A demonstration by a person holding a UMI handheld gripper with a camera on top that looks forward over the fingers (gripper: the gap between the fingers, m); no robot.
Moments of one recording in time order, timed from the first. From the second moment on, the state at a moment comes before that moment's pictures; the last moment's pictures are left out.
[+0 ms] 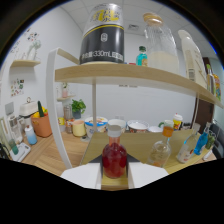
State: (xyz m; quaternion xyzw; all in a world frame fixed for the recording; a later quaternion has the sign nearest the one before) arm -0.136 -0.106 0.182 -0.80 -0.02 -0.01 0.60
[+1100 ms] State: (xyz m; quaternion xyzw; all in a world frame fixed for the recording) arm -0.060 -0.201 0.202 -0.66 0.37 0.45 0.48
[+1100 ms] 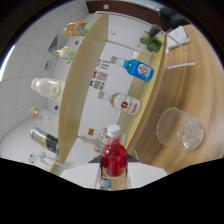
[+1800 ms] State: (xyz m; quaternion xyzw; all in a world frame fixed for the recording) arm -0.018 -0.199 0.228 -0.33 0.57 0.69 0.30
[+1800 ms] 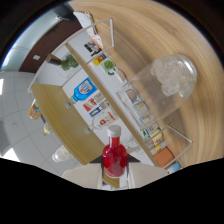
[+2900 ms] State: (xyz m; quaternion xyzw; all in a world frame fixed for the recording) arm -0.189 -0.198 0.019 -0.88 -0.02 0.07 0.47
